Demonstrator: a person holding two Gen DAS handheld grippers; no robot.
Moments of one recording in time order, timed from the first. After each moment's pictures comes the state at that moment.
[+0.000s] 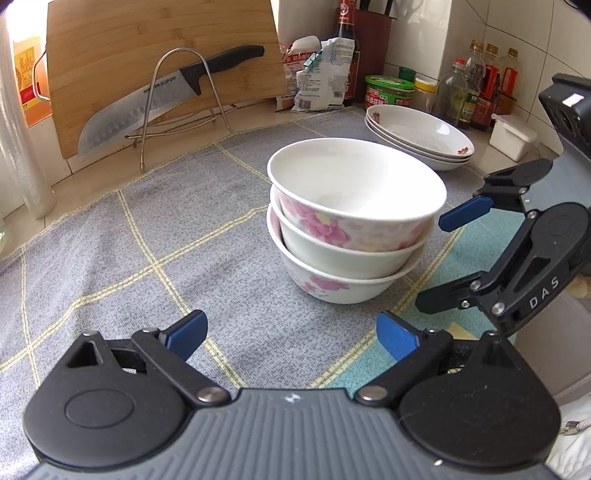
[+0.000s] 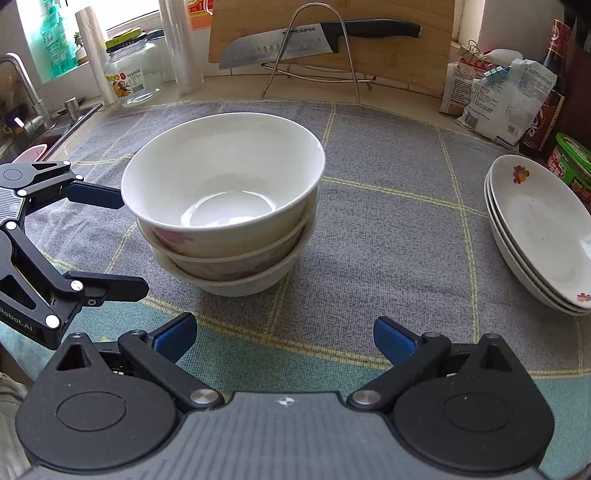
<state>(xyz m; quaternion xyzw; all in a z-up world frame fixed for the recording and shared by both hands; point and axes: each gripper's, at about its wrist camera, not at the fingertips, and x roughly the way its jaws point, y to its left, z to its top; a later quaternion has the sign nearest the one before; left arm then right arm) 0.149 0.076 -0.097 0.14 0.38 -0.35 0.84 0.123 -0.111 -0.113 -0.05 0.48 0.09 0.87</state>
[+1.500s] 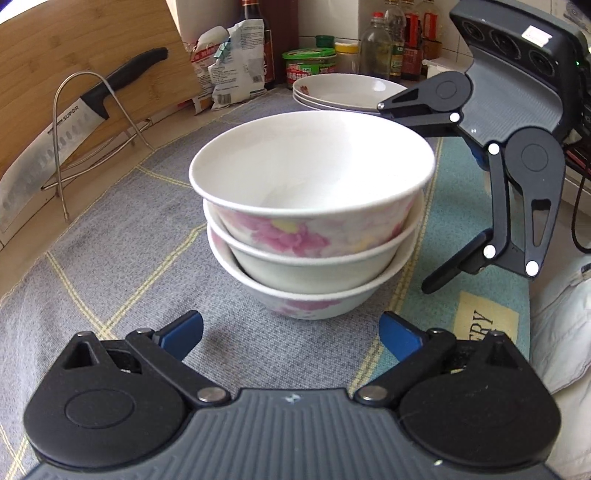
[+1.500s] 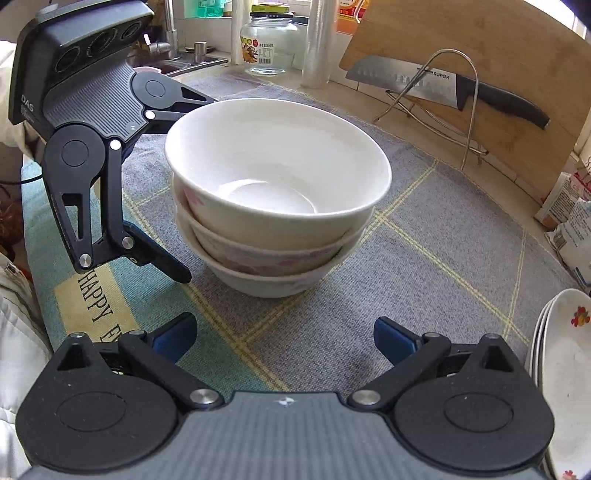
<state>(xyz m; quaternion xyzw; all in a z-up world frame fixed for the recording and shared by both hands) 0.179 0.052 -0.112 0.25 0.34 -0.48 0.77 0.139 -0.123 -0.121 -0.21 0.42 0.29 0.83</state>
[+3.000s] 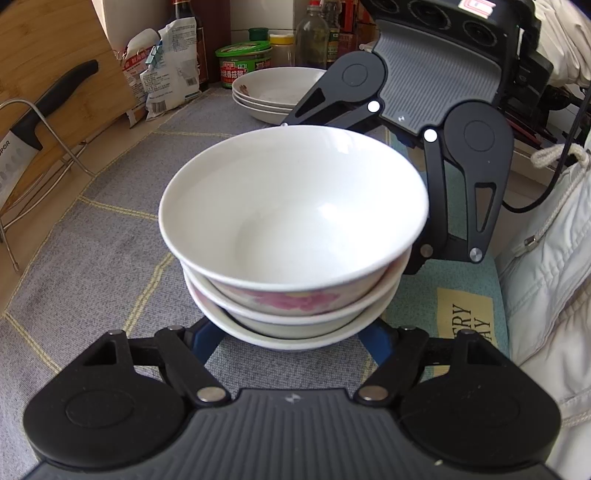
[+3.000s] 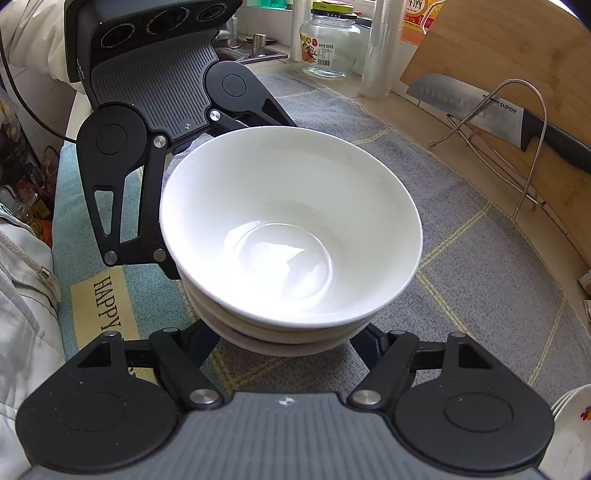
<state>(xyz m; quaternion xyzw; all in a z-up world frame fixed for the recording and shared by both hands) 0.206 0.039 -0.112 0.28 0.34 -0.57 0.70 0.176 -0.111 -0.117 -0.24 0.43 0.39 0.78</state>
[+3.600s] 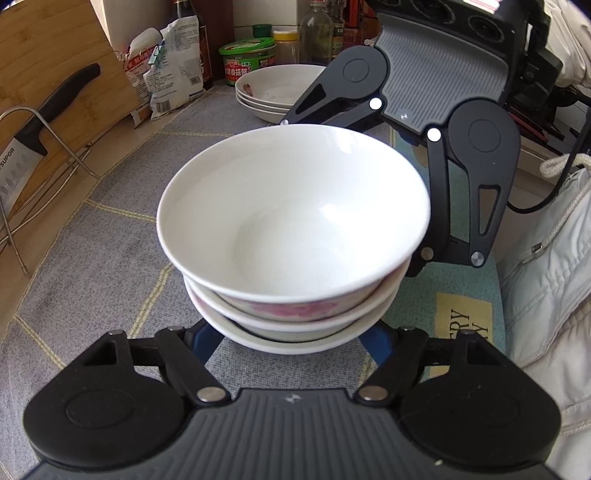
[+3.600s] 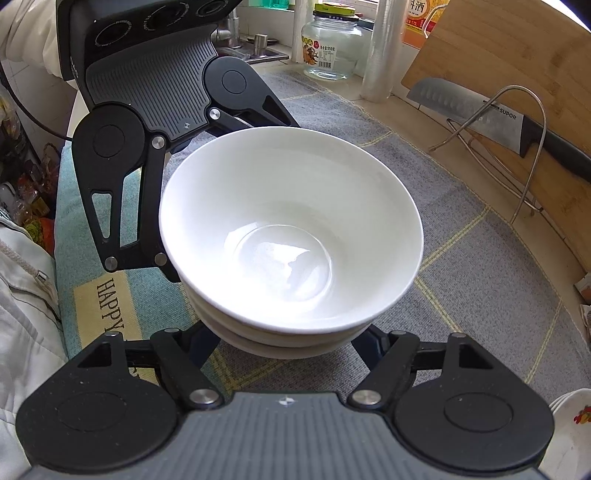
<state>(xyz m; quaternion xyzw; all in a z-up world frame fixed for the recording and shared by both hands) 0.202 0.031 -0.104 0.29 0.35 -0.55 0.70 0.176 -0.109 -0.113 -0.24 0.43 0.39 0.78</state>
